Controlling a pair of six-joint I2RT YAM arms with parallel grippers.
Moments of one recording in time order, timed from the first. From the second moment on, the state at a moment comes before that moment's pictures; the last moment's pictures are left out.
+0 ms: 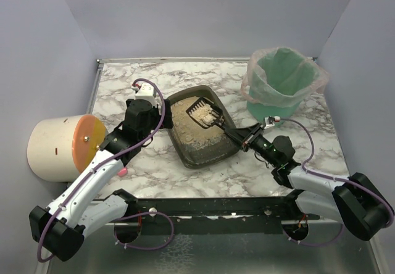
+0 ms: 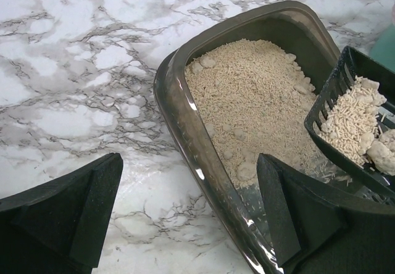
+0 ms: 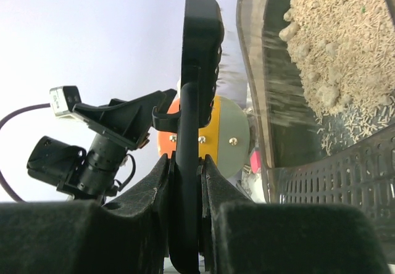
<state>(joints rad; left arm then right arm) -0.53 0.94 0.87 -0.36 -0.31 -0.29 0.57 1.11 0.19 0.96 -0.20 1.47</state>
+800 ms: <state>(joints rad) -0.53 0.95 0.87 -0.35 -0.30 -0.29 0.58 1.18 0.25 0.92 -0.24 1.44</state>
